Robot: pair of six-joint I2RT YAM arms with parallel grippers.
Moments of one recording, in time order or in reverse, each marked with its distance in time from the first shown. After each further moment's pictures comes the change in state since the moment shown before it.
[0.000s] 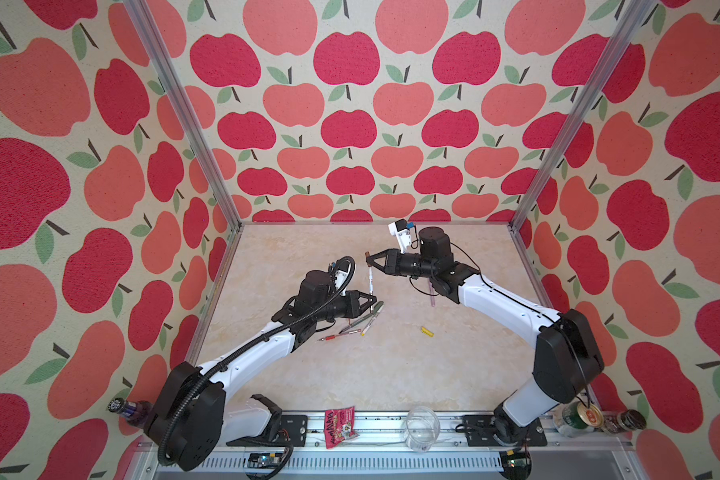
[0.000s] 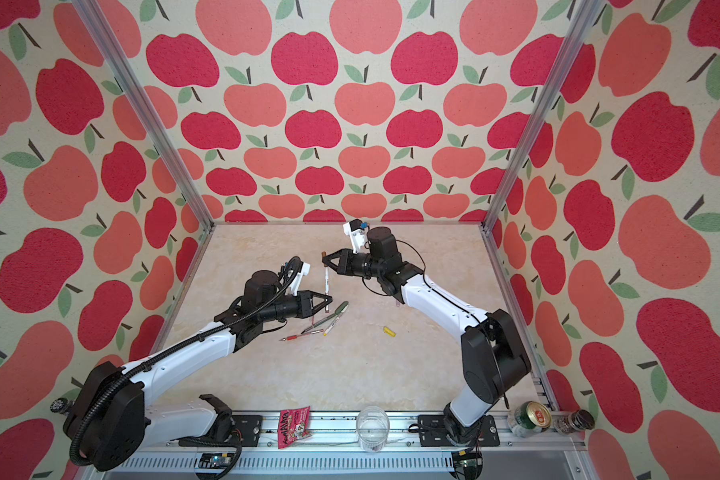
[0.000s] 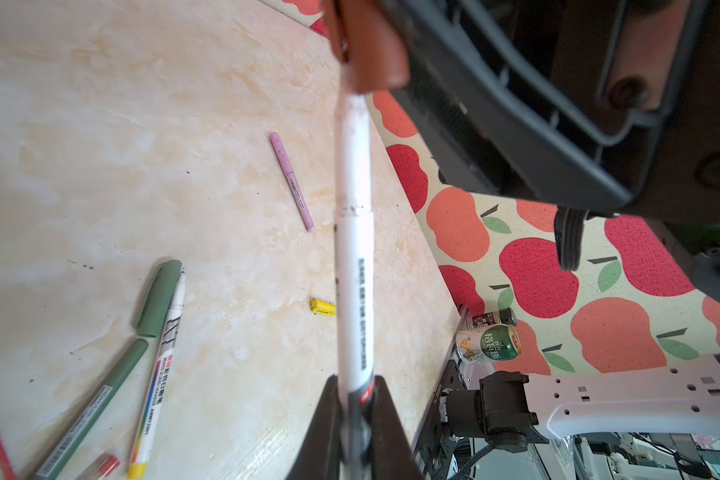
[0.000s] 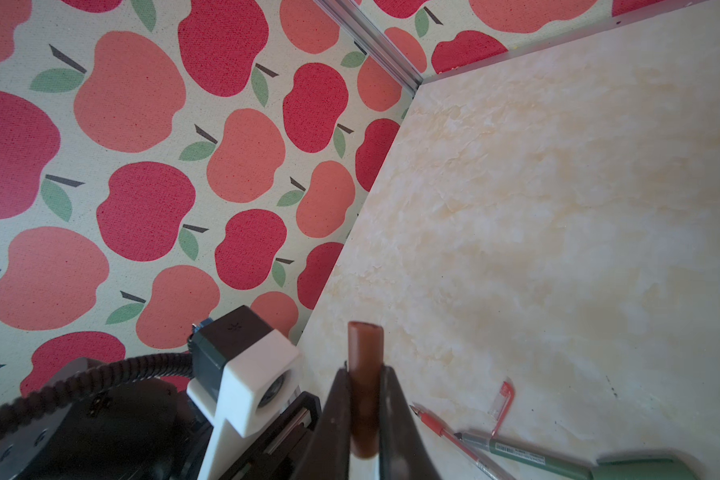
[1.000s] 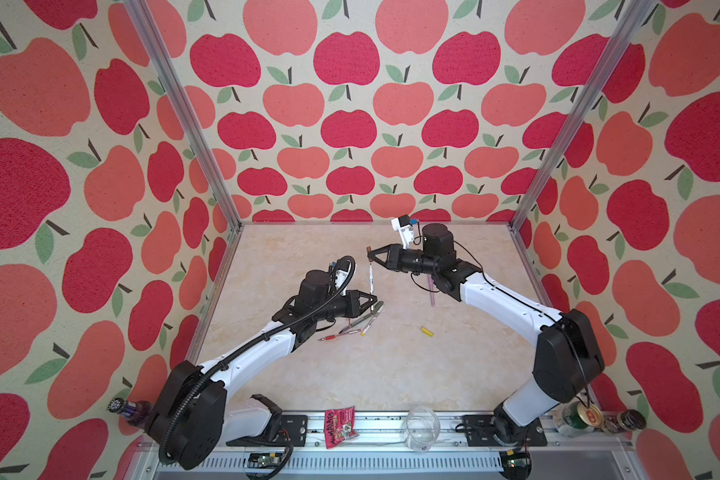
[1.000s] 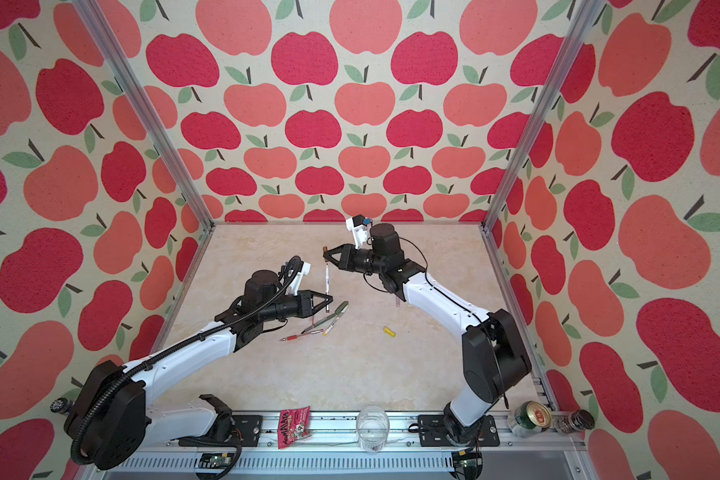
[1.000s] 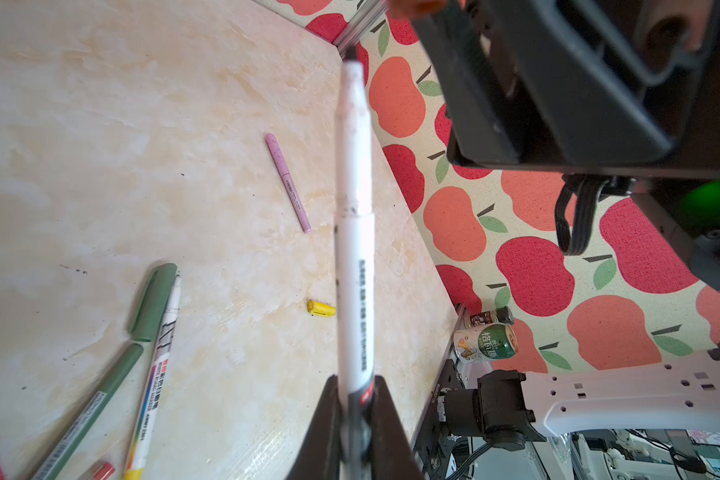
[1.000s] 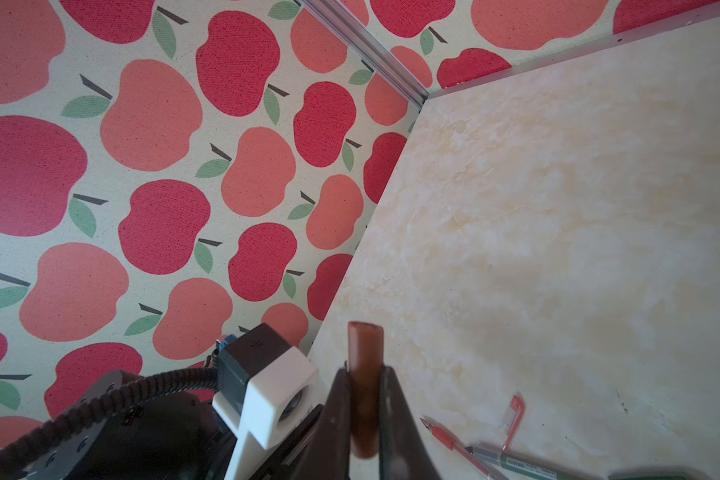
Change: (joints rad) left arm 0.003 0.007 0.000 0.015 0.013 0.000; right arm -0.017 0.000 0.016 0.024 -0.011 0.037
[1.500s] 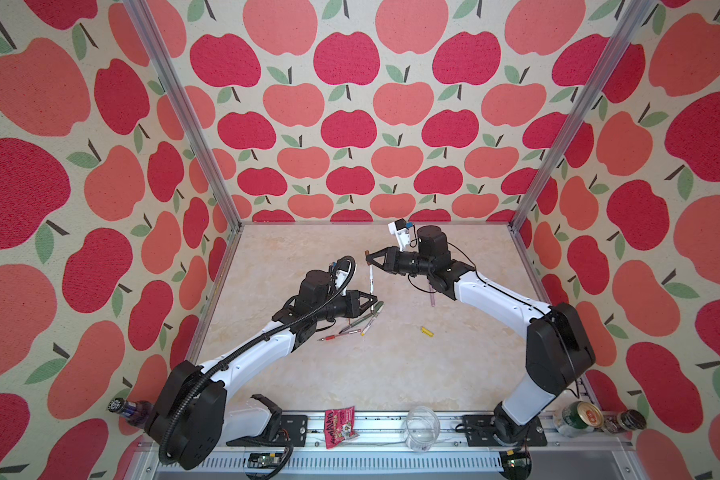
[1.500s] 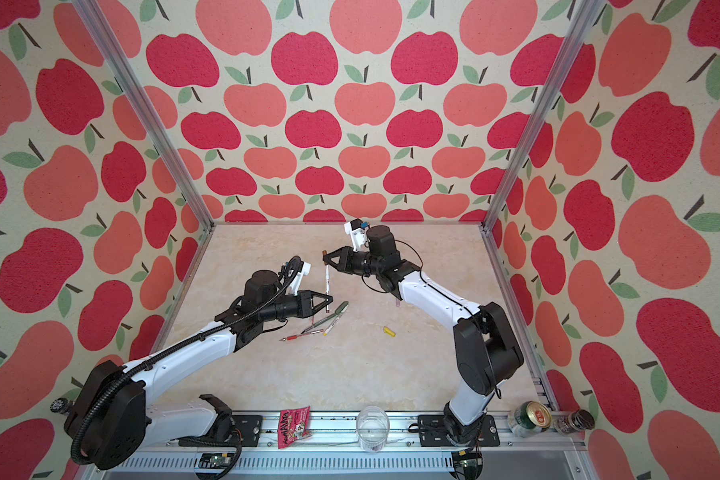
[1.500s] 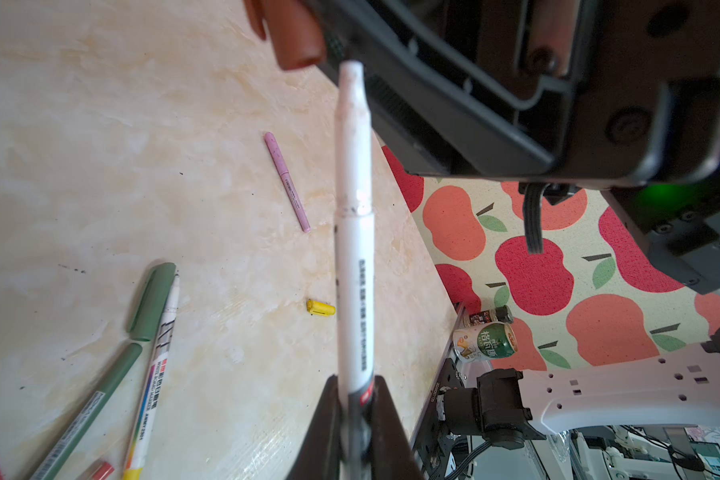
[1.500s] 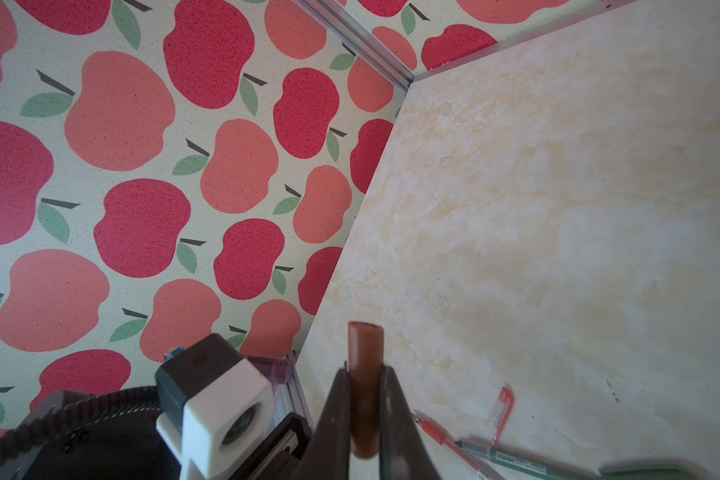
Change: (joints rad) left arm 0.000 0.000 0.000 0.000 0.001 0.000; right arm 0.000 0.048 0.003 0.001 -0.008 0.011
